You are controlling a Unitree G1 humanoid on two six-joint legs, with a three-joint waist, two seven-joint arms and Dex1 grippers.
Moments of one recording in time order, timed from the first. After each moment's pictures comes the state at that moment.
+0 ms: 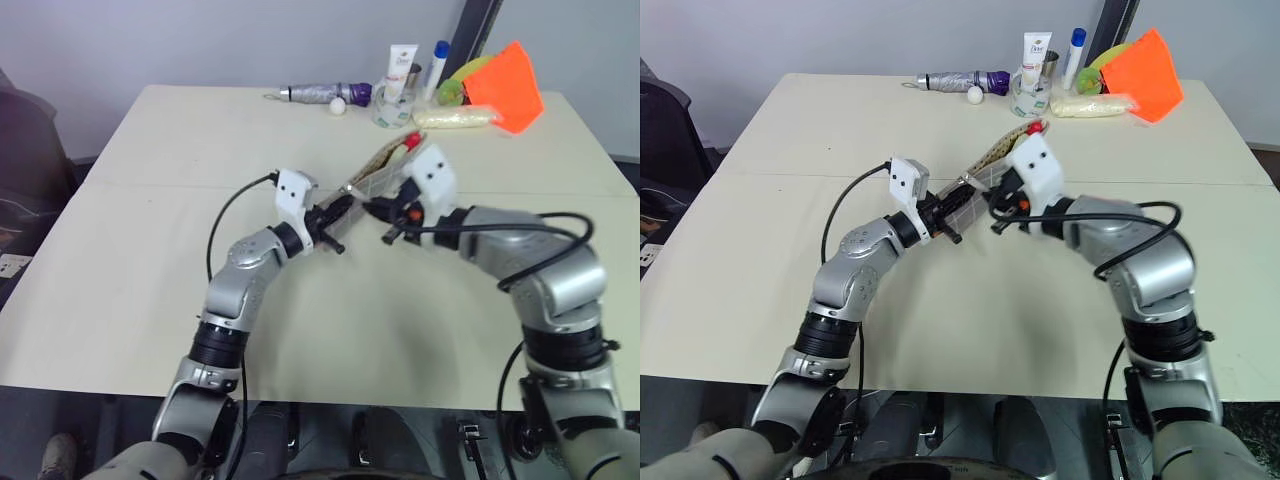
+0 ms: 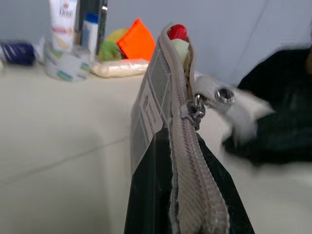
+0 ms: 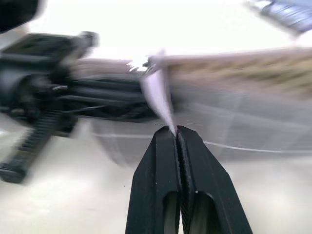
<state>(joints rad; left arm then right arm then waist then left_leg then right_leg) -0.56 0.15 -0.16 0.09 -0.23 0.23 -0.57 -0.67 -0.61 0.01 -0.43 0.40 1.07 0.54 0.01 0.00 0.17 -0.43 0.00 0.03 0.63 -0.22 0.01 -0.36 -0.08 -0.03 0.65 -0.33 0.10</state>
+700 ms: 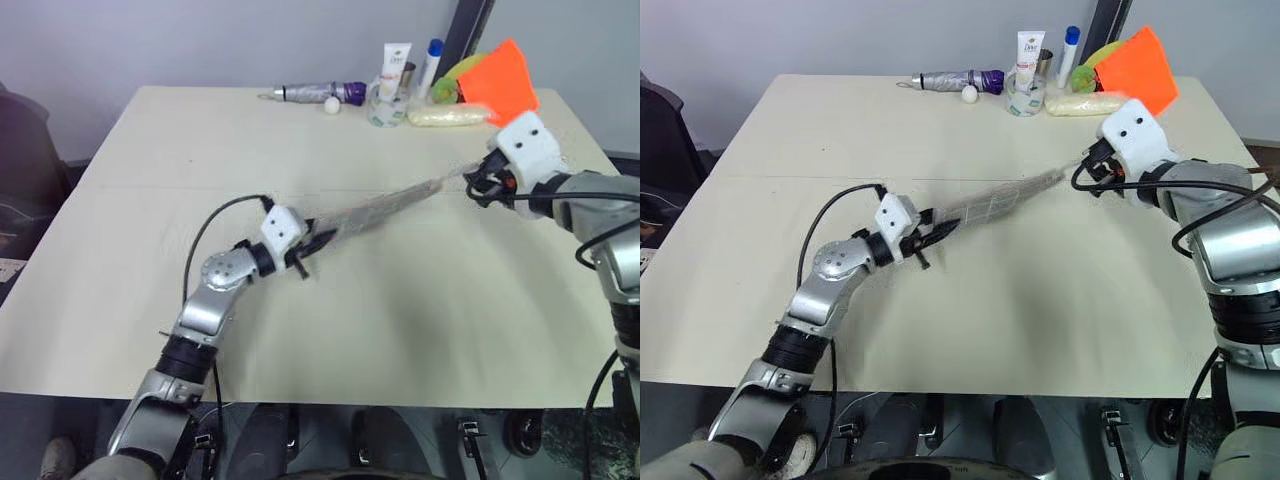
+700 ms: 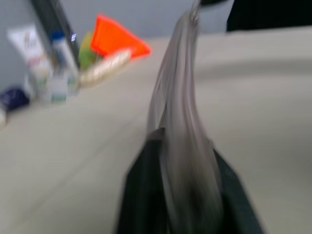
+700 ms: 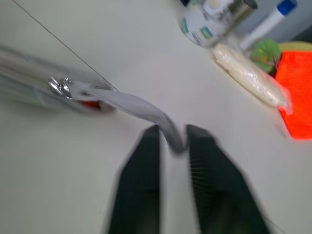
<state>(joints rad) -0.44 0.30 -0.17 0.14 -0.17 0.04 -0.70 -0.63 -0.93 0.01 -0.20 0.24 0.91 0.57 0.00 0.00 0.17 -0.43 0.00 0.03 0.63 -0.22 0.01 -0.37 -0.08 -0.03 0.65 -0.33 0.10</state>
